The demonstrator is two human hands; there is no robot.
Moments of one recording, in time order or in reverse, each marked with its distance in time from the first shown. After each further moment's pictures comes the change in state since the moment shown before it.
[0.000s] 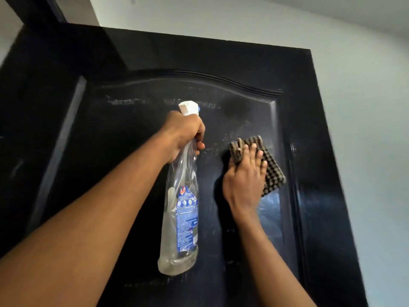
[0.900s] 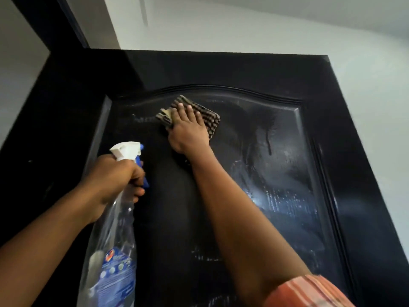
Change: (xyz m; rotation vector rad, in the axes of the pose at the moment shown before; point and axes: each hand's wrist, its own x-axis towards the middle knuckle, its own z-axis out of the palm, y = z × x) left_hand -0.030 -0.057 -0.154 0.079 0.162 -0.060; right_hand 0.073 -0.190 0.086 -0.192 -0.361 -0.510
